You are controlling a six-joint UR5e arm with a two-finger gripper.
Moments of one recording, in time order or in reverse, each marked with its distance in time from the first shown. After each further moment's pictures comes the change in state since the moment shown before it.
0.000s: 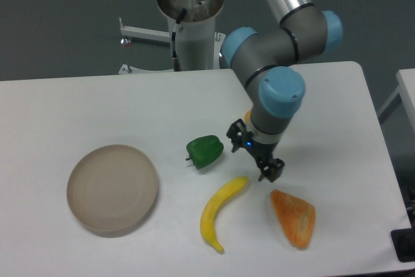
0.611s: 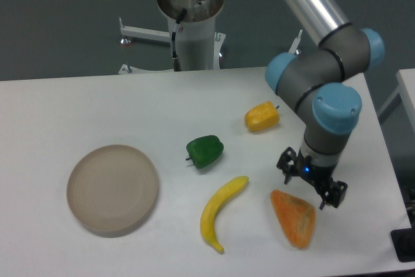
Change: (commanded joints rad) arm 0.107 -0.092 0.195 0.048 -0.011 -0.049
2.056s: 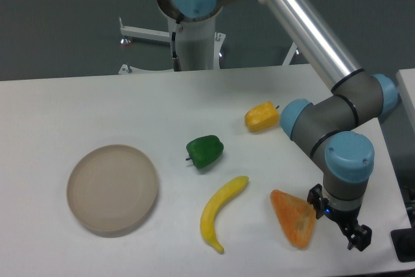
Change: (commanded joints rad) arm 0.001 -0.373 0.475 0.064 0.159 0.184
